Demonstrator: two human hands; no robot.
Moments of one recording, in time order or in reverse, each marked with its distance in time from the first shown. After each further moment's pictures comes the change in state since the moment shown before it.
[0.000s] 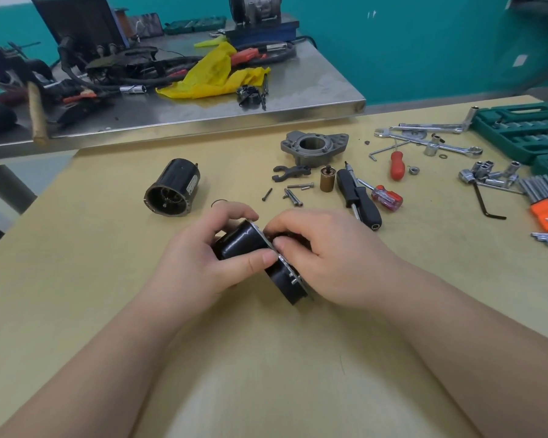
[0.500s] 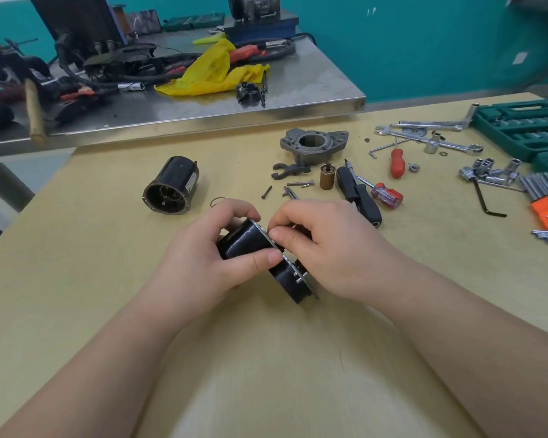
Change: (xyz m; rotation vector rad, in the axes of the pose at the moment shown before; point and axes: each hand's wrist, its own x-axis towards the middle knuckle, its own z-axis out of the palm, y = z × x) left_hand 0.001 0.002 0.001 0.065 -0.035 0.013; right_hand 0.004 0.001 -0.001 0.084 0.051 0.023
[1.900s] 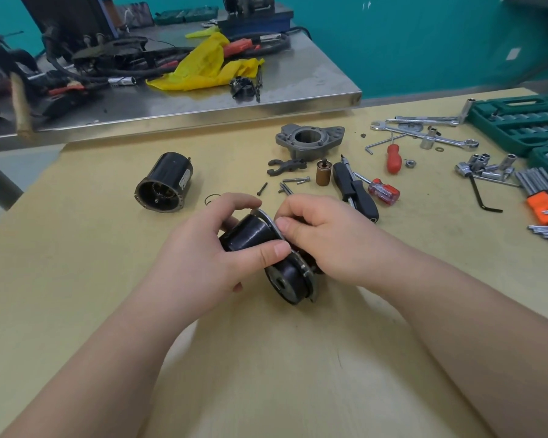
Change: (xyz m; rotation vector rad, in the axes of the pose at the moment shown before) left_hand -0.003 0.032 0.005 0.009 0.029 -0.138; right_hand 0.008 0.000 -0.005 0.176 -0.114 0.221
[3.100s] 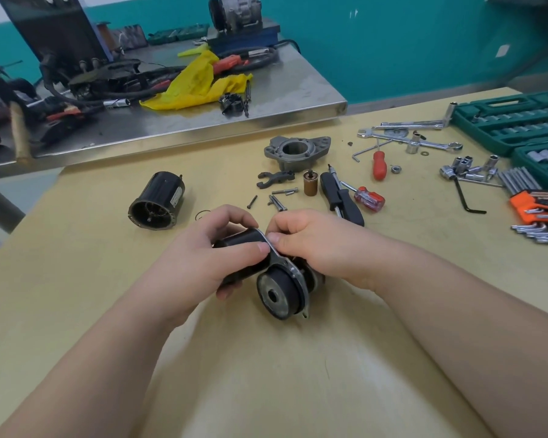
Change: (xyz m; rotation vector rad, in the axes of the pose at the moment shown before) left_hand 0.024 -0.005 0.001 -0.259 -0.200 -0.140; right_hand 0.013 0.014 -0.009 0.149 -0.141 0.096
